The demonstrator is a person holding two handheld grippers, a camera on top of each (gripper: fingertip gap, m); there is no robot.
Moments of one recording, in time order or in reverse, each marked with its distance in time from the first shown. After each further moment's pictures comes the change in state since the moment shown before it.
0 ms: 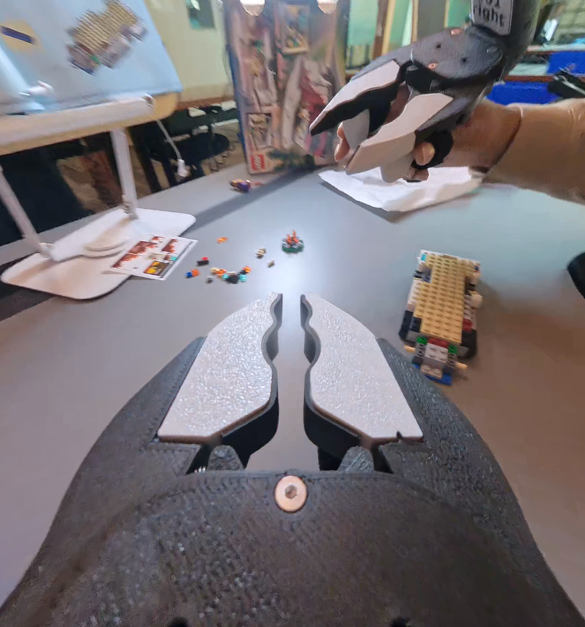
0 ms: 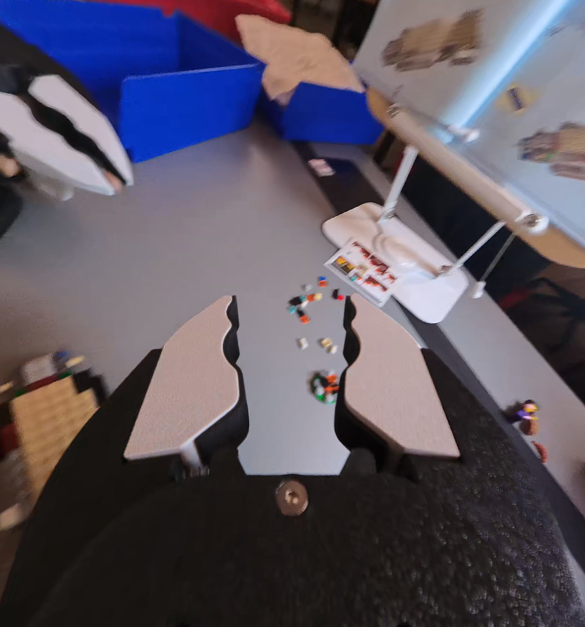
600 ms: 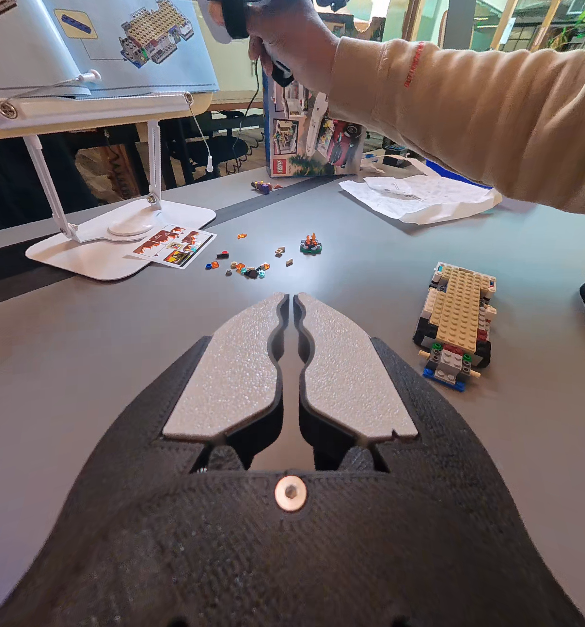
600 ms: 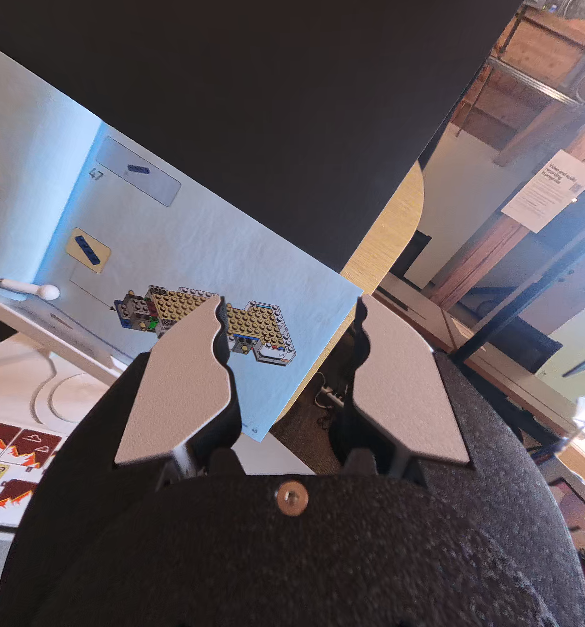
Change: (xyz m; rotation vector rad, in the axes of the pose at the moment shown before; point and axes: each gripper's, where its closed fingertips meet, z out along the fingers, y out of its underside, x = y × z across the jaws) left arm -0.019 0.003 -0.008 0.026 -0.044 -0.072; right arm 0.275 -0.087 0.077 0.107 0.648 -0.108
